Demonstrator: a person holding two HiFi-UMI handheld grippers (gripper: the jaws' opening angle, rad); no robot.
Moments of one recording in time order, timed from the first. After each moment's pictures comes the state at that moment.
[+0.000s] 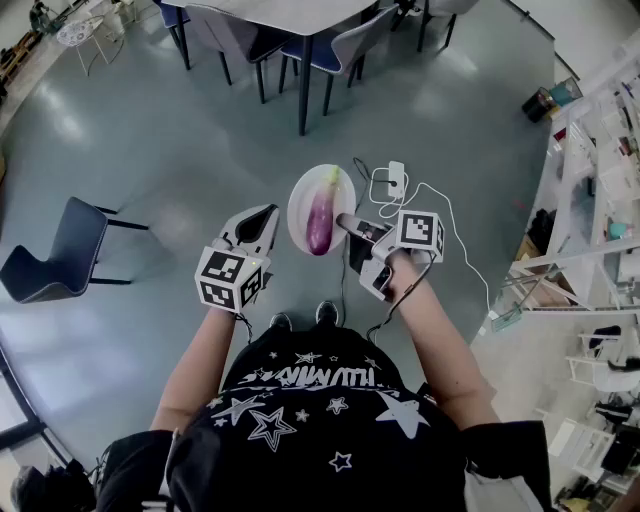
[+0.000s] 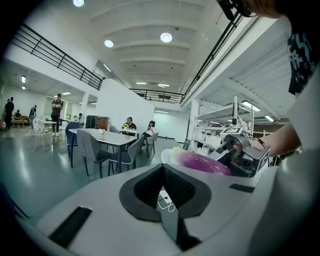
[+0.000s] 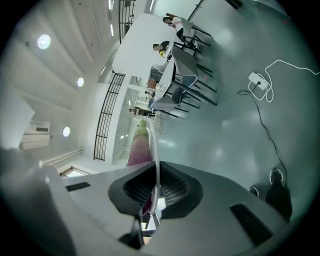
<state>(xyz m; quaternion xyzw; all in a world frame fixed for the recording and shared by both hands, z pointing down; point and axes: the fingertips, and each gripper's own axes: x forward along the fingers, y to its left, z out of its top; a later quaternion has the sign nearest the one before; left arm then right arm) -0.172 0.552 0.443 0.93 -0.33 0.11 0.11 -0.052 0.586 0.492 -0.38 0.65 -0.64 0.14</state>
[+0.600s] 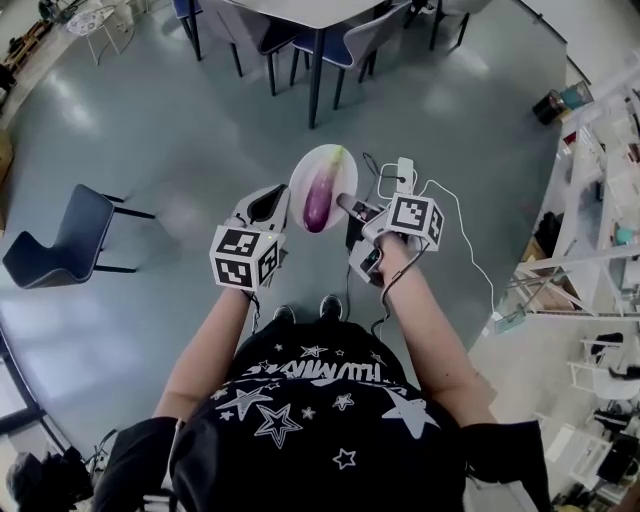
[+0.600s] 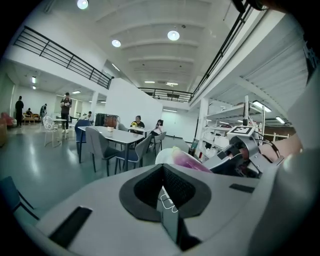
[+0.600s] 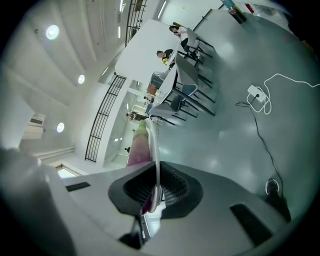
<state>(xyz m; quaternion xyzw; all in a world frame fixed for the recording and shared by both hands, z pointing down) -0.163 0.537 0.440 0.91 -0.37 0.11 0.13 -0.056 0.562 0.490 -0.44 0.65 -0.61 0.14</state>
